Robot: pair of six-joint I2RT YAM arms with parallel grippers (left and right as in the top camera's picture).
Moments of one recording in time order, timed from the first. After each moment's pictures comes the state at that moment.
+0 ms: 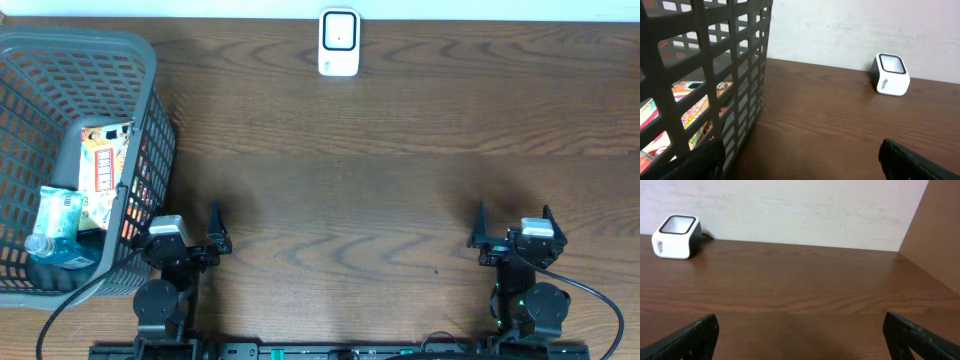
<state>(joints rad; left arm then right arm) -0.01 0.01 0.03 -0.14 -0.04 -0.13 -0.10 0.01 0.01 -0.07 0.02 -0.10</state>
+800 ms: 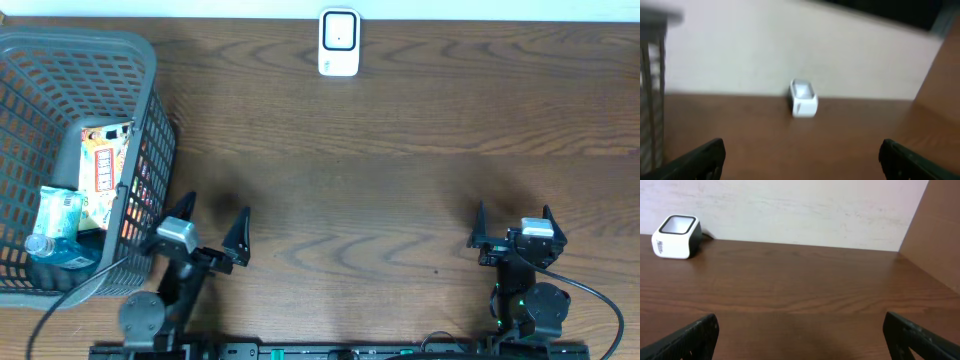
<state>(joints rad) -0.01 0.06 0.17 -0.03 0.35 -0.24 -0.10 0.01 0.01 -0.07 0.02 -0.10</state>
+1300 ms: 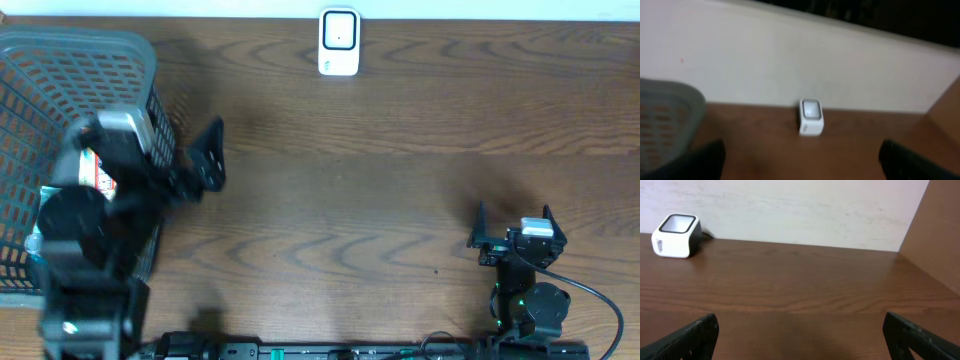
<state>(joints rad) -0.01 0.76 1.02 -0.41 0.27 -0.23 -0.10 0.02 0.01 -0.07 0.02 -0.10</state>
